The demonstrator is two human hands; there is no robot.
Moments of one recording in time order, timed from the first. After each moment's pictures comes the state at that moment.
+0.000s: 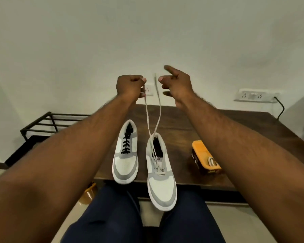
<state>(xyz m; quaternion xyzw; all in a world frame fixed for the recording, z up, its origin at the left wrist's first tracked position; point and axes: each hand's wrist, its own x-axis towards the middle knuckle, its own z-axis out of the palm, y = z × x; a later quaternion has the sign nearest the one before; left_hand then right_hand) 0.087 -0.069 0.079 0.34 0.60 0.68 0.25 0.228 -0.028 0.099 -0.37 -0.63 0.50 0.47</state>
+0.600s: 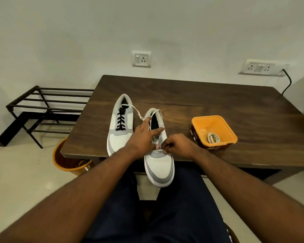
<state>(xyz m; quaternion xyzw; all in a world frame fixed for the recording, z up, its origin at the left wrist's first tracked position) 0.140 -0.132 -0.121 0.68 0.70 0.16 0.17 0.310 -0.059 -0.120 -0.36 -0.89 0.28 0.00</state>
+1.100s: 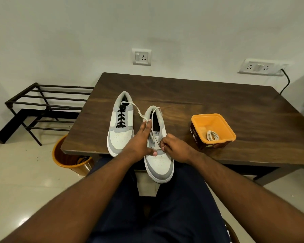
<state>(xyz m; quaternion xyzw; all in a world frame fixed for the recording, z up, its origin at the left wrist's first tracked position) 0.136 -0.147 -0.147 0.62 0.69 0.25 0.27 0.310 -0.079 -0.133 -0.34 -0.90 0.27 0.02</state>
